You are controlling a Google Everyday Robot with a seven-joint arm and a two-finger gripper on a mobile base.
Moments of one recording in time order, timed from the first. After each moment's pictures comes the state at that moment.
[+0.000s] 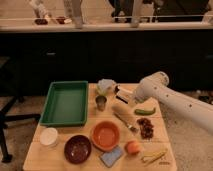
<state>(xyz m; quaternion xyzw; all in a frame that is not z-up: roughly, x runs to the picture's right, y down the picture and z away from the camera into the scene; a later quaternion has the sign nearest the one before) 0.173 0.071 0.834 -0.20 -0.03 0.37 0.91</state>
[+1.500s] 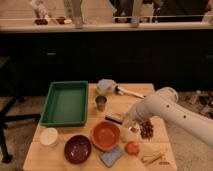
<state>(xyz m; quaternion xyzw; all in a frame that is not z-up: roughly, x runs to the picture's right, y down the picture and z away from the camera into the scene) 0.110 0.159 0.720 -0.27 -0.13 0.25 0.92</state>
